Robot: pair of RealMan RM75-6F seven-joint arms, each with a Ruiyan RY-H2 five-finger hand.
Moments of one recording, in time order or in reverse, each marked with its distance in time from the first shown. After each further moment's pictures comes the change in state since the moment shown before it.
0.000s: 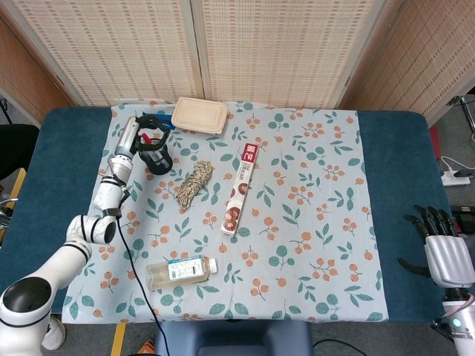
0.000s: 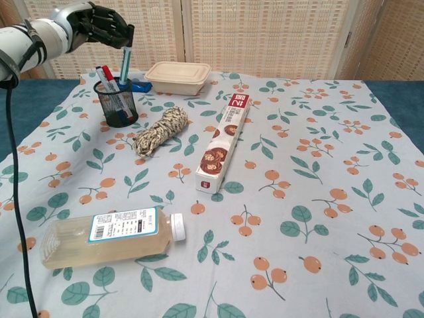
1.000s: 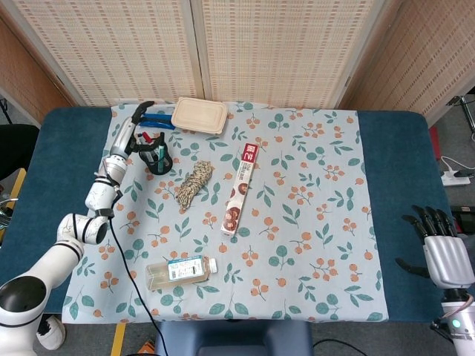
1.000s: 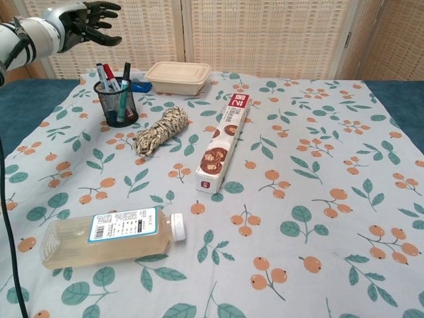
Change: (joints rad) left arm 0.008 0.042 0.081 -0.012 0.030 0.015 -0.095; right arm -0.002 0.004 -0.003 -0.008 -0.015 0.008 0.018
